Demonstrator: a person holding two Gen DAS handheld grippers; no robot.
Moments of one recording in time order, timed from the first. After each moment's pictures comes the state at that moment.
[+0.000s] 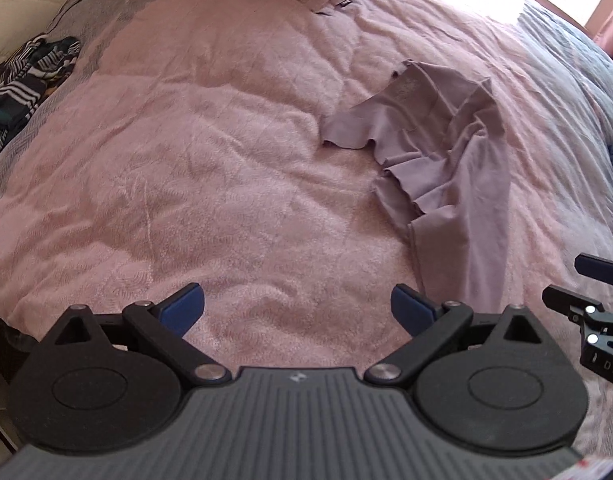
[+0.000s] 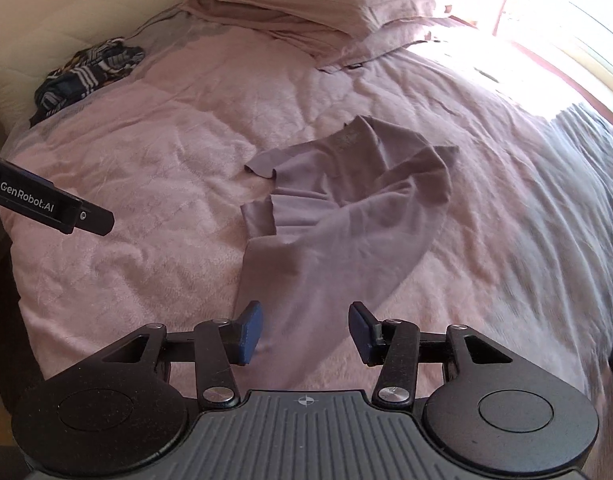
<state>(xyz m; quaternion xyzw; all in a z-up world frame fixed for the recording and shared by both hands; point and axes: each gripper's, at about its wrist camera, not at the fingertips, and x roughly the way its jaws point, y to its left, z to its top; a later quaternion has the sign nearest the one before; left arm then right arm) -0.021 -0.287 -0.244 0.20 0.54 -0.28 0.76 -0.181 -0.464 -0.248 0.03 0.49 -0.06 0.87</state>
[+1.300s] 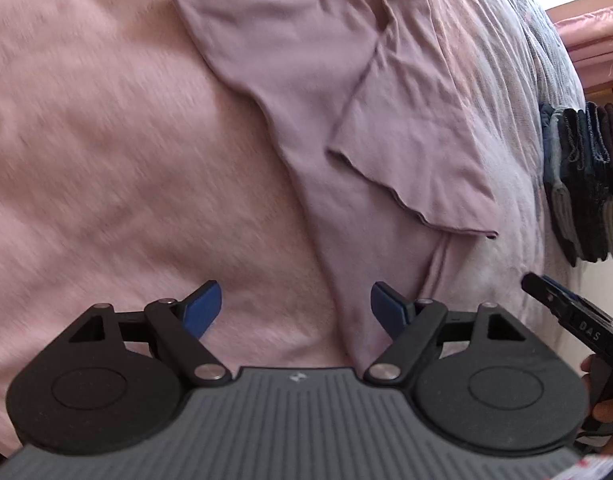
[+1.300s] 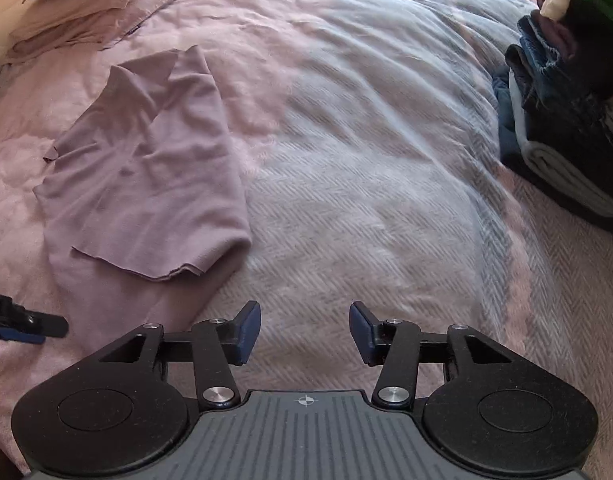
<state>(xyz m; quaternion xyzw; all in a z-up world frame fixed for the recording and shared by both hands) -0.121 -0.362 -0.382 0.06 0.71 -0.37 0.60 -0.334 -0.620 -0.285 0.21 0.52 -0.29 0.78</state>
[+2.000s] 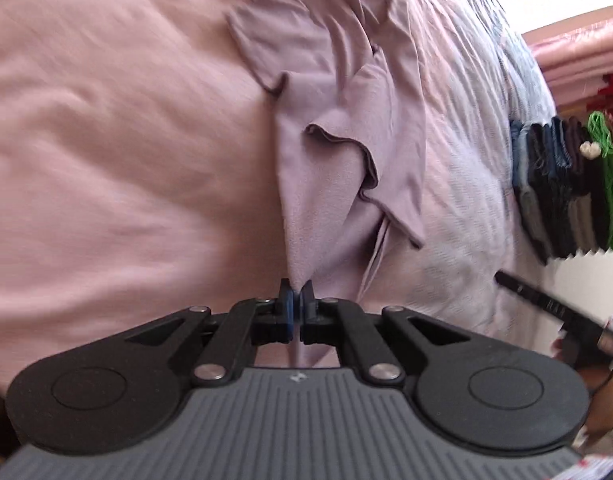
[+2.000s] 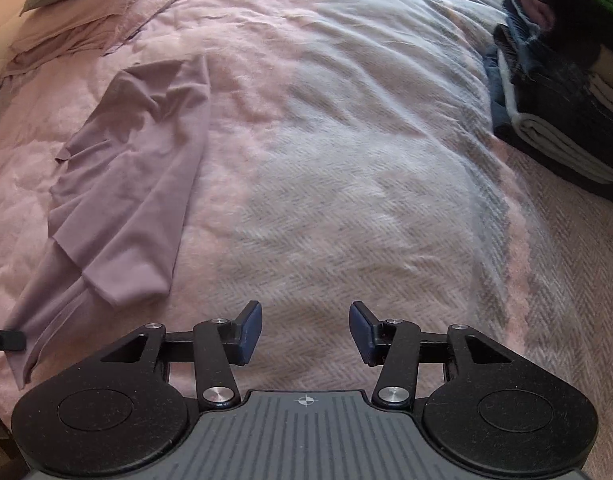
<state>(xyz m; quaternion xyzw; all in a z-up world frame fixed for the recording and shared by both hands) -0.107 -0.280 -0.326 0.05 0.68 -0.38 0.62 -0.341 -0.588 -0.274 0.22 0.51 -0.25 0.79</state>
